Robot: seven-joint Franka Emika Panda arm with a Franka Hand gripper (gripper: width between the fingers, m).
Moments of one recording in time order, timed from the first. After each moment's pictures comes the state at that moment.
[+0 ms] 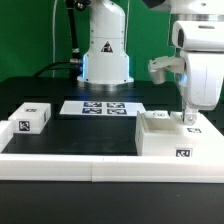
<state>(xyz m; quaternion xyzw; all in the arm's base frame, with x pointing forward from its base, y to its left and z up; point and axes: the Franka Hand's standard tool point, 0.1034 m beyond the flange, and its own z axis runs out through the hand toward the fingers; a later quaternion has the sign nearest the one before) 0.571 0.103 0.057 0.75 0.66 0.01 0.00</state>
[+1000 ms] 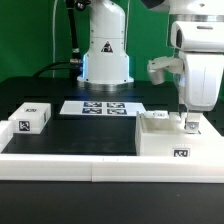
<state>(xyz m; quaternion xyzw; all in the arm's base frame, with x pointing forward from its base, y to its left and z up) 0.570 0.103 0.057 0.75 0.66 0.01 0.00</state>
